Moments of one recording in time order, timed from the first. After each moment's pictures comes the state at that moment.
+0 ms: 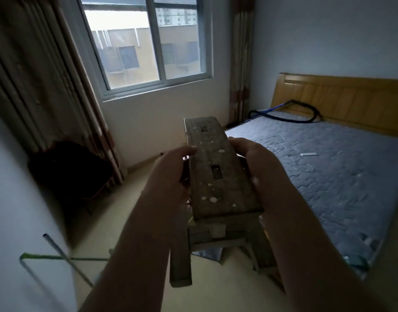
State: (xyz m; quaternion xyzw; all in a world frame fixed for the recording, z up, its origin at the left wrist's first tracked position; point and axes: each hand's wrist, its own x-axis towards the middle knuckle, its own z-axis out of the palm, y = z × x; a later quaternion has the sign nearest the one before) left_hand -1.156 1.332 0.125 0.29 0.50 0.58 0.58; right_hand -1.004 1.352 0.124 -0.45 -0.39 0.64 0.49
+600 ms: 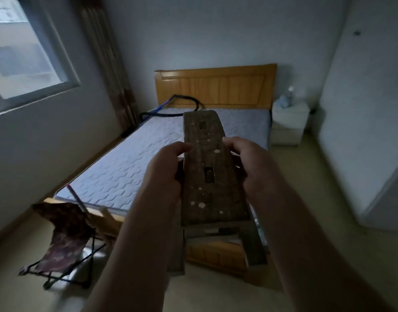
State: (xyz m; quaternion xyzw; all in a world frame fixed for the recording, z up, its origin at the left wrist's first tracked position) left_hand -0.948 1.454 0.127 0.41 0.45 0.37 0.70; right_hand -0.821 1.397 0.111 -0.52 -0.16 0.51 0.67
